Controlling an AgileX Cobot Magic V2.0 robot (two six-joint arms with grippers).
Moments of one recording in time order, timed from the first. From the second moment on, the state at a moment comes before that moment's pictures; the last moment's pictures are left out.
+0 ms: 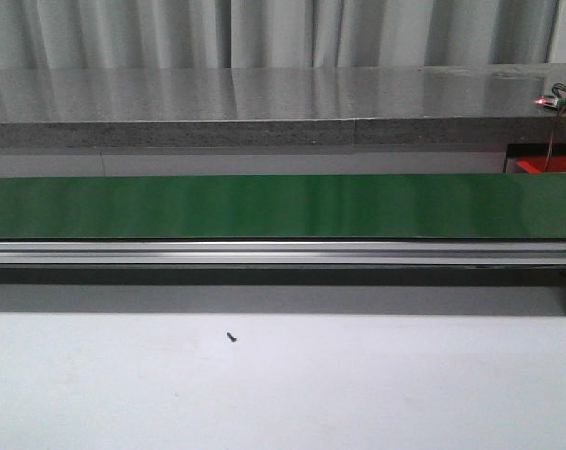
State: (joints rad) left arm -0.03 0.86 -0.98 -0.27 0.90 0.19; right arm -0.55 1.28 -0.82 0.08 0.69 0.12
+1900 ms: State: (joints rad) left arm -0.03 0.86 -0.98 -0.27 0.90 0.19; right arm -0.04 0.21 -0.52 0.08 0.62 0.07
